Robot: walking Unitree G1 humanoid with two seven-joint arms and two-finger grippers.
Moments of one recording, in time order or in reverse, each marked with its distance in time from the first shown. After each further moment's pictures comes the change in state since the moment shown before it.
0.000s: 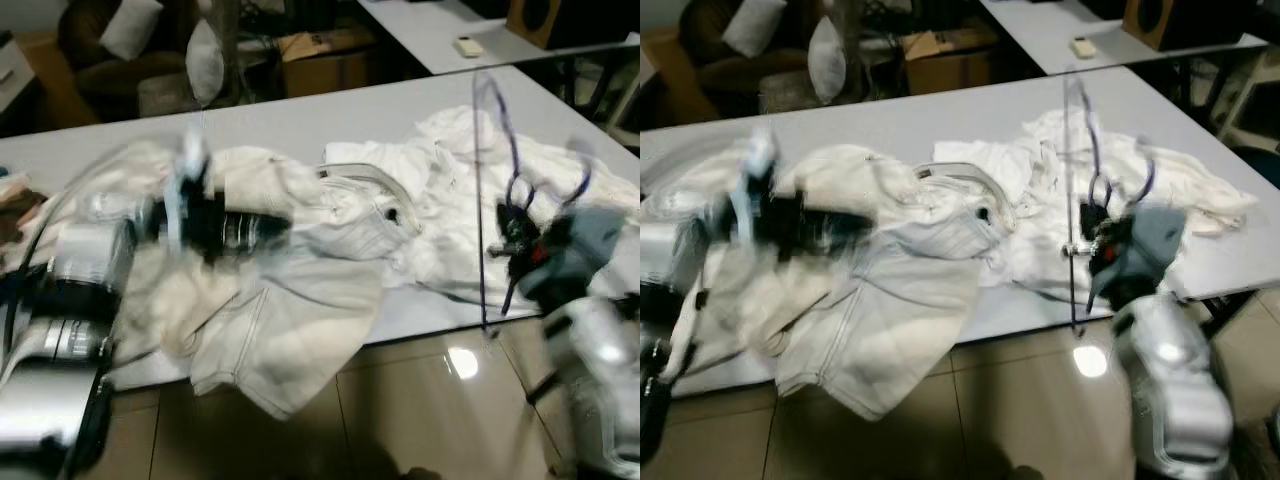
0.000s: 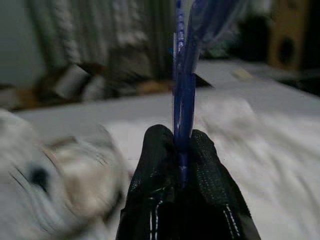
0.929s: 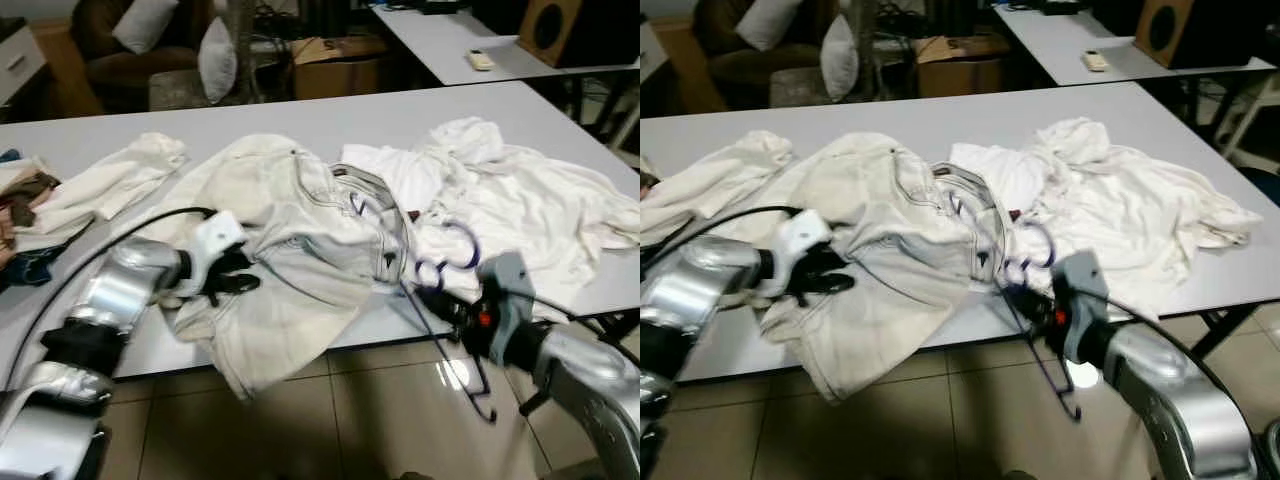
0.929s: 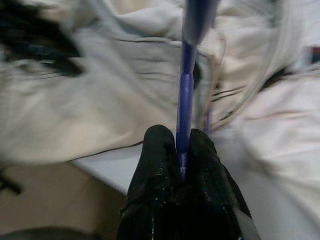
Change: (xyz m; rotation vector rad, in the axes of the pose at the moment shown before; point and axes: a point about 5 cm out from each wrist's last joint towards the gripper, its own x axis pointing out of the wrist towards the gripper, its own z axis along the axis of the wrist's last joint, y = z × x) left arm 0.015 0.024 -0.066 -0.031 0.473 0.560; right arm -0.037 0.027 -0.056 0.060 0.509 0.505
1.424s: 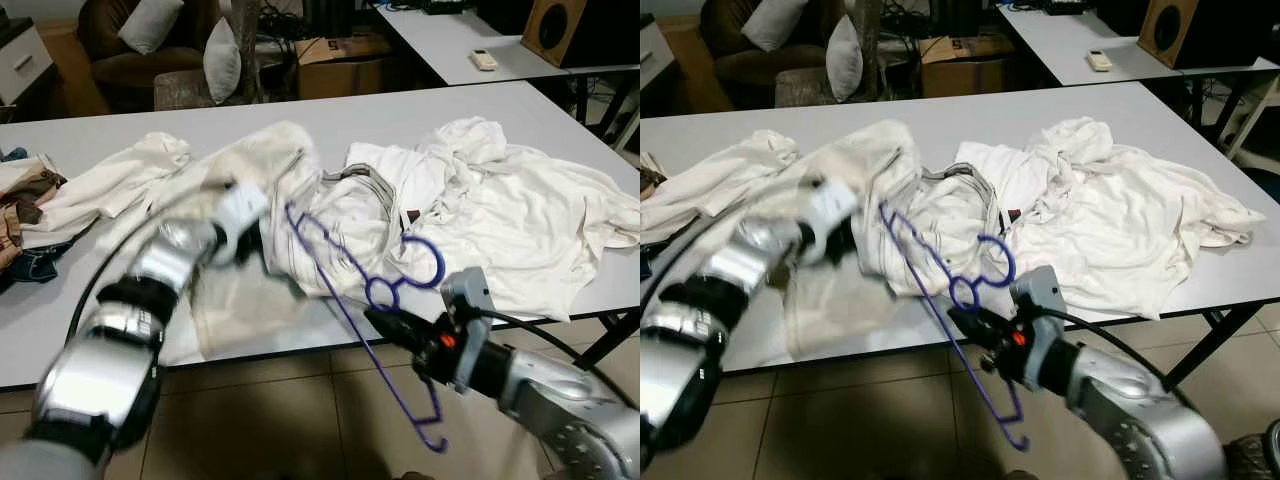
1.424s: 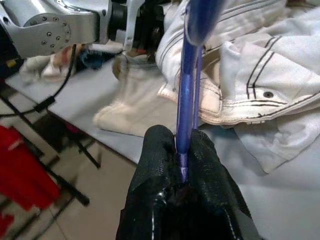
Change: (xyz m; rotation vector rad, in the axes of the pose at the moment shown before) left arm 0.023 0.035 0.045 0.067 -0.100 0.368; right arm 0.015 0.045 0.005 0.117 -0.096 0.181
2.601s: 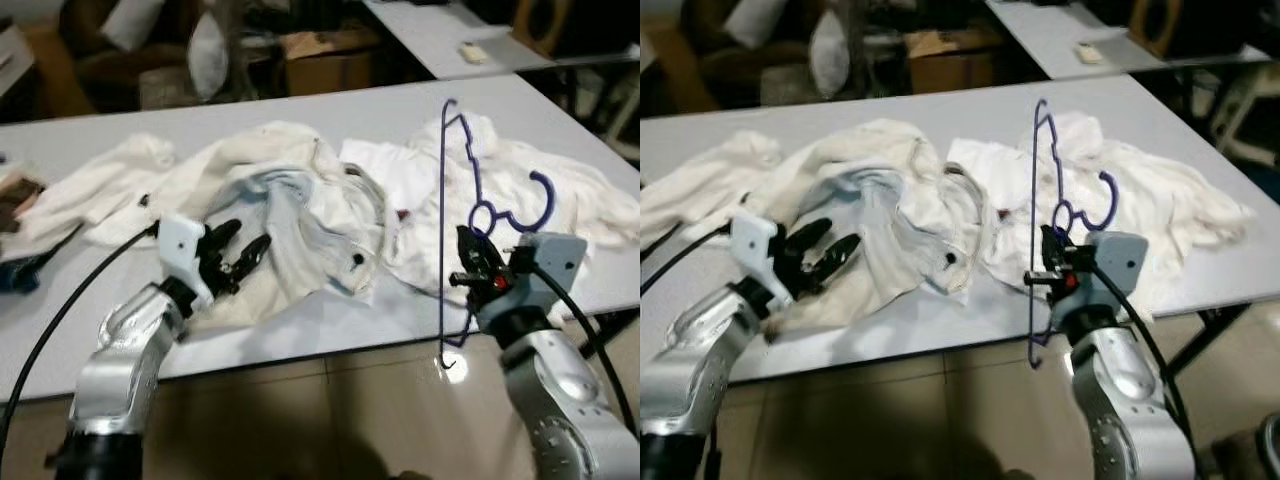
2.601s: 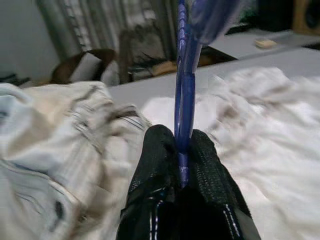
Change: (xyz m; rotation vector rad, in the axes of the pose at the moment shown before) left arm -0.086 -0.061 -0.021 -0.467 -0.496 0.099; right arm -0.012 -0.026 0.034 -0.071 -0.418 -0.698
